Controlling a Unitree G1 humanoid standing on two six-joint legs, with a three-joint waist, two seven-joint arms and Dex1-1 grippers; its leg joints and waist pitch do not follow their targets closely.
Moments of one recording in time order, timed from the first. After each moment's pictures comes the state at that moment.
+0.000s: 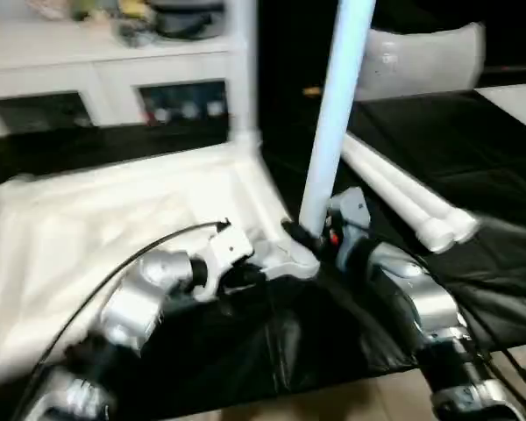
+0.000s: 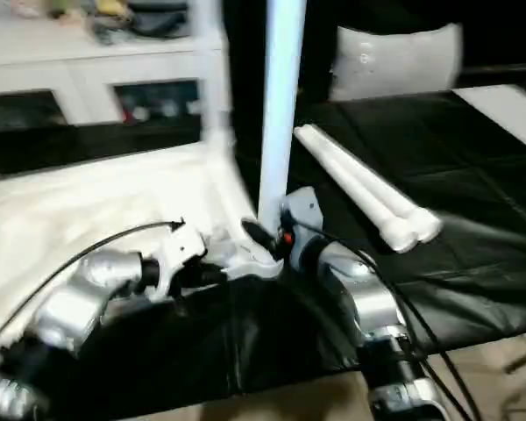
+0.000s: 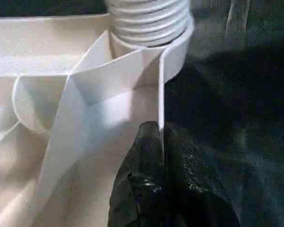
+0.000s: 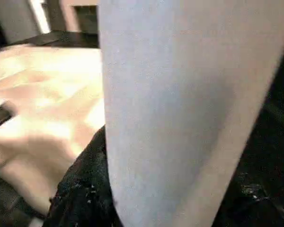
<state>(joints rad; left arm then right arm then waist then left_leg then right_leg) -0.32 0.30 -0.31 0.11 0.06 0.44 -0.88 -0.41 -0.18 0.12 0.35 0.21 0.22 0.57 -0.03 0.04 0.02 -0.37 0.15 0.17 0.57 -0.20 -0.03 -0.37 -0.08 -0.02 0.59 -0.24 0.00</state>
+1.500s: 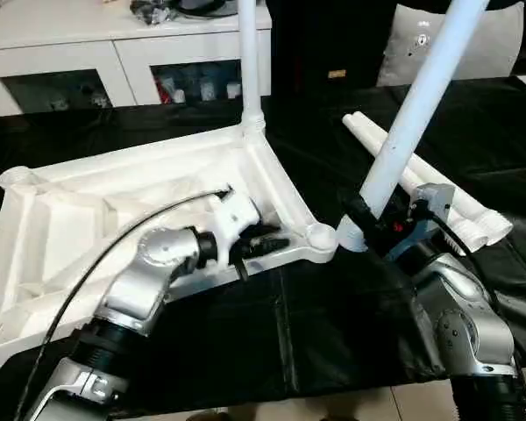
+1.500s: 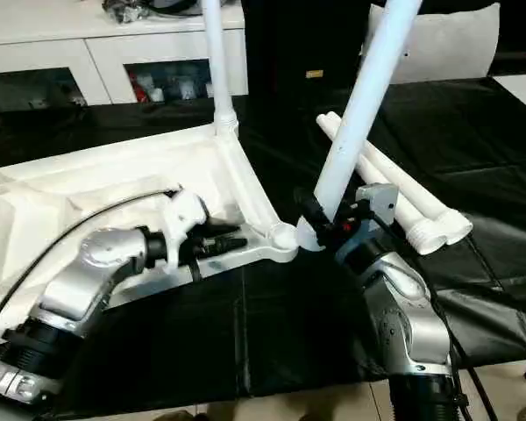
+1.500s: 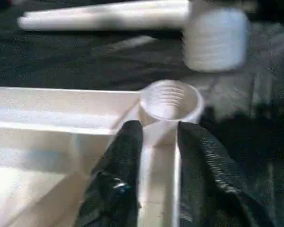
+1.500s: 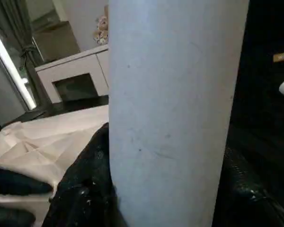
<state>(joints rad) -0.44 0.28 -0.19 0.18 -0.12 0.28 -0.84 -0.21 -0.19 -0.11 0.04 0.44 0.23 0.53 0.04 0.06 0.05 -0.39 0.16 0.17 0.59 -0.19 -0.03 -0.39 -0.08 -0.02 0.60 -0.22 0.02</state>
